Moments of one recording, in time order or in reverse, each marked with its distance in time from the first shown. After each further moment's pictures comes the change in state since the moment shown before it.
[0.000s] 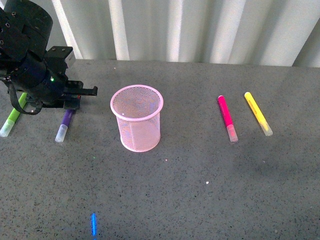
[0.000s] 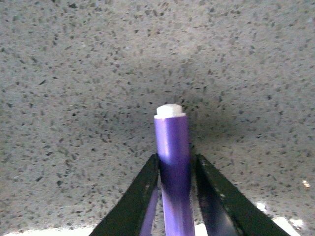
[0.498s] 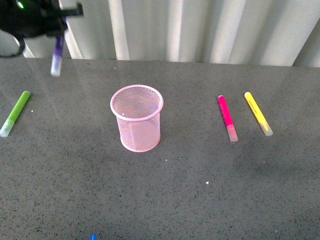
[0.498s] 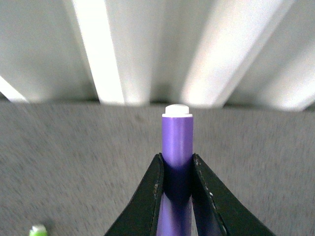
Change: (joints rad) left arm 0.011 -0.282 -0.167 0.447 0.029 -0.074; right arm 0.000 0.000 0.000 0.000 0.000 0.000
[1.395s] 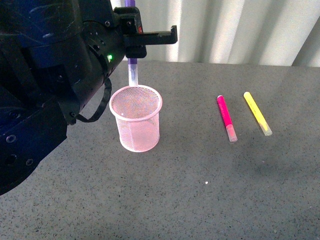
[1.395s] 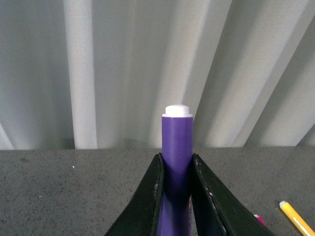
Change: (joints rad) left arm -0.411 0.042 -0.405 0.914 -0.274 -0.073; right arm 0.000 0.000 0.000 0.000 0.000 0.000
